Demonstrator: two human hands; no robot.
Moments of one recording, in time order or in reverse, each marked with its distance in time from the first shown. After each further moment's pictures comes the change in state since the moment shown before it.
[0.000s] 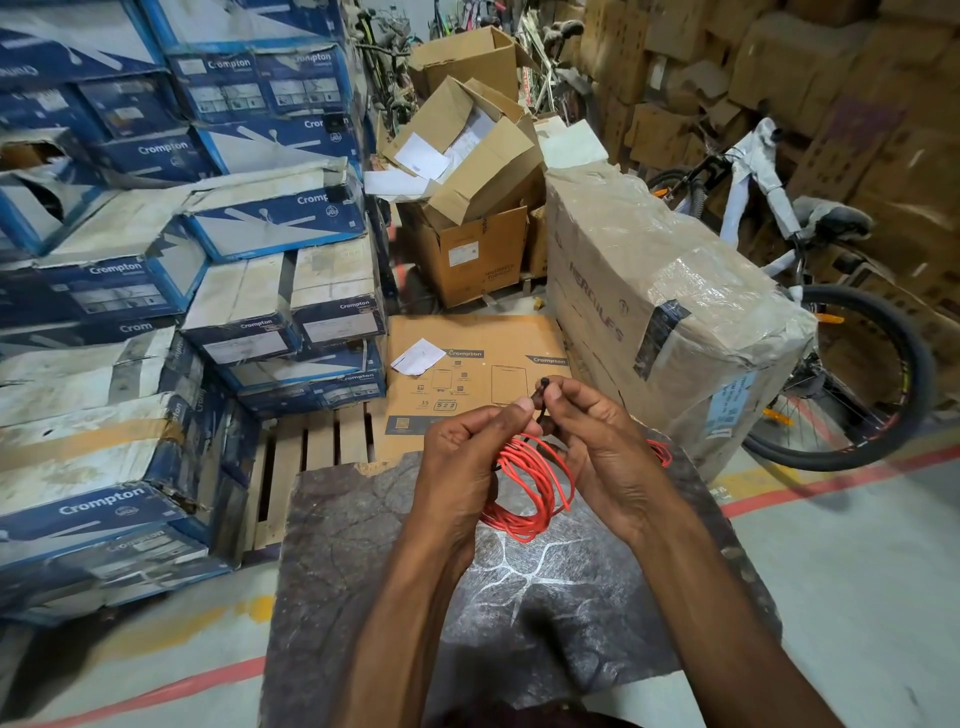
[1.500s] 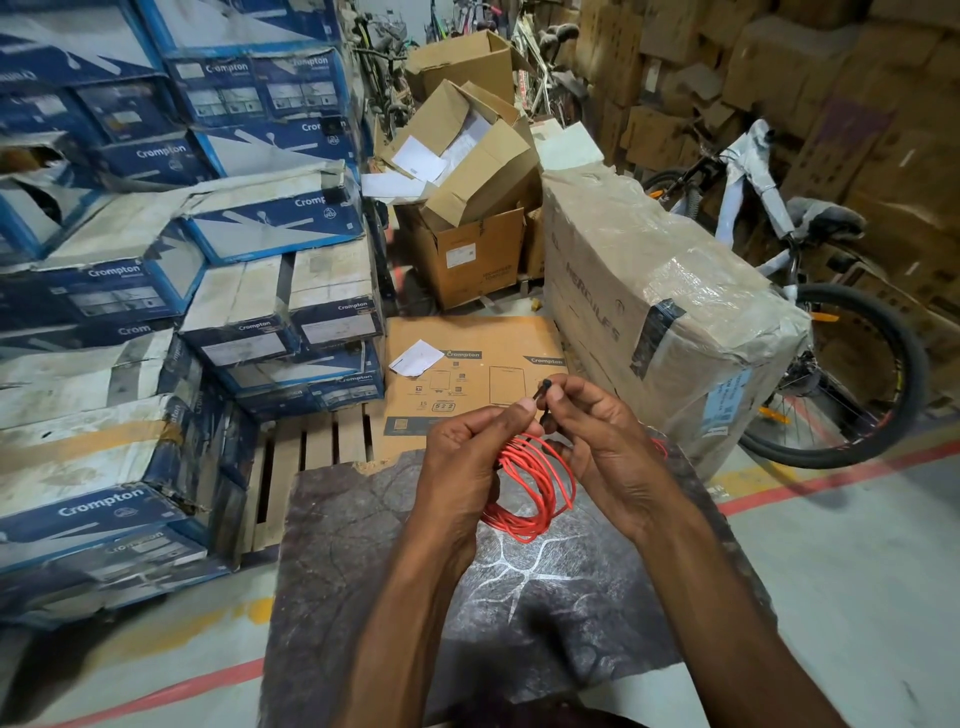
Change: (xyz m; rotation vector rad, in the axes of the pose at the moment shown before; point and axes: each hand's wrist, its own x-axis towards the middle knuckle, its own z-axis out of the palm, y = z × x) left_hand -0.006 -0.002 0.003 -0.007 -0.024 0.010; right_hand -0.010 -0.003 -0.003 -0.063 0.038 -0.033
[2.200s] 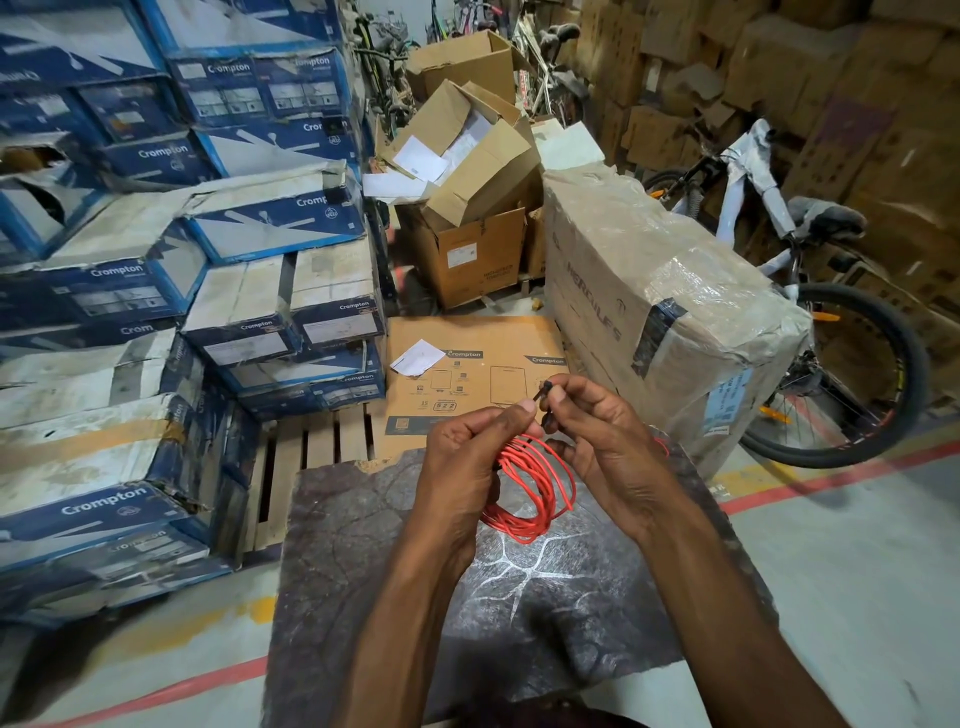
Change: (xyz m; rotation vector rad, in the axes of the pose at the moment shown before) left_hand -0.001 -0.003 -0.005 0.015 0.003 0.006; right_hand -0.005 -0.004 0.006 -0.022 0.016 -0.021
